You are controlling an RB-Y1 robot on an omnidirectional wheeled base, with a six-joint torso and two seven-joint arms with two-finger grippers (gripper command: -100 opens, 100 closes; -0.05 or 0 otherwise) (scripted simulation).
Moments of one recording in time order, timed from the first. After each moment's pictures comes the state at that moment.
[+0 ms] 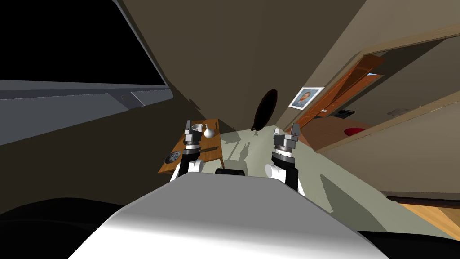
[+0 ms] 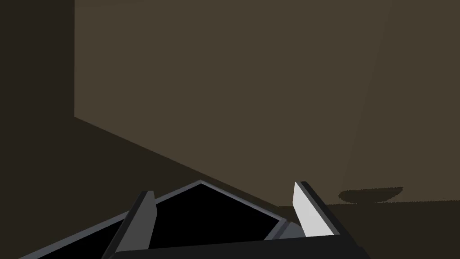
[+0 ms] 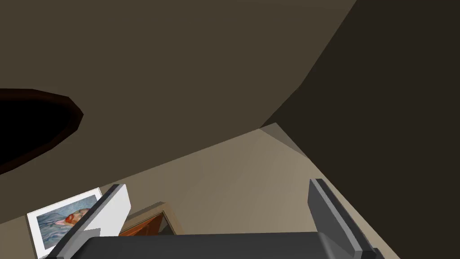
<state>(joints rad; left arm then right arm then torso) 0.49 -0.03 -0.05 -2.25 -0.09 -0.46 0.15 0.48 -0.01 -0.07 -2.26 -0.12 -0.47 0.08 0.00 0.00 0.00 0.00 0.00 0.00</state>
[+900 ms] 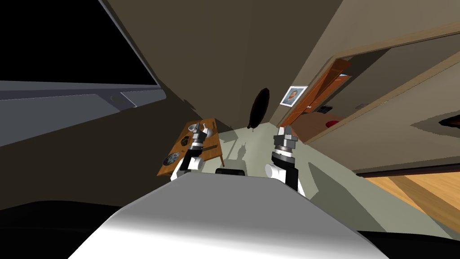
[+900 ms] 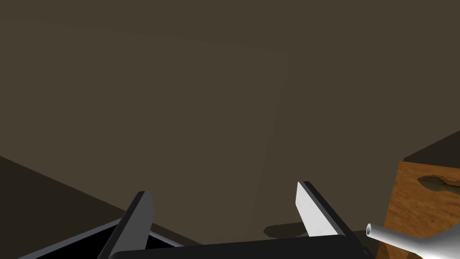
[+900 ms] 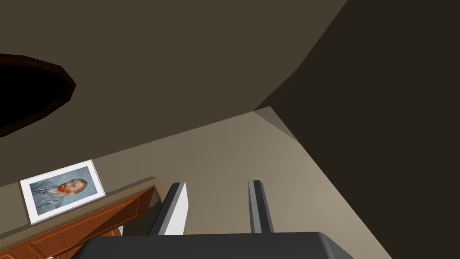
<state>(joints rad) 0.39 0.14 -0.06 -2.12 0.05 -0.29 0.21 0.48 -0.01 -0.08 -2.26 -0.12 -0.47 0.08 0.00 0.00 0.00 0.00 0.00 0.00</state>
